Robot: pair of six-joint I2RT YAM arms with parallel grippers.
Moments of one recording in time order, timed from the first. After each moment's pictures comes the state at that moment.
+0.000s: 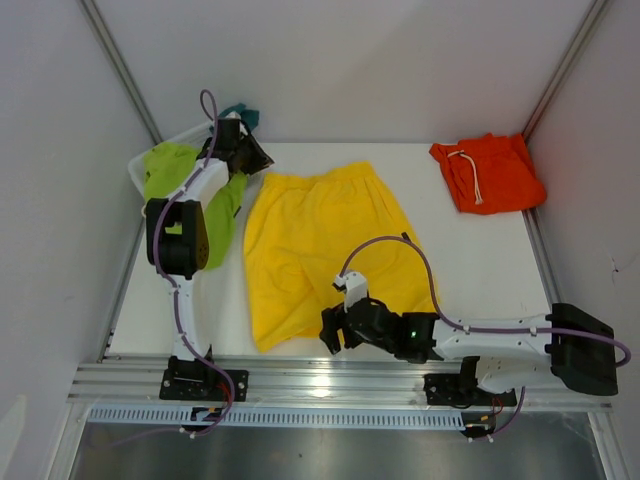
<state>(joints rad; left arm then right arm) -0.09 2.18 1.80 -0.28 0.21 -0.65 1.32 1.21 0.59 -0.03 0.31 0.64</state>
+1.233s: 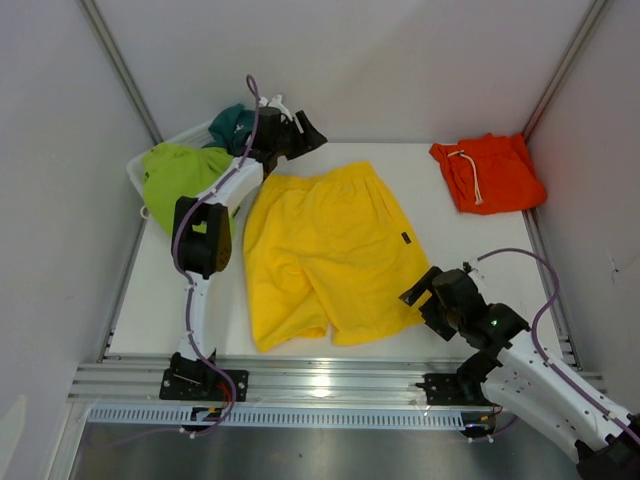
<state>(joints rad) -0.28 2.24 1.94 -0.10 0.27 -0.62 0.64 0.67 0.53 -0.73 0.20 1.22</state>
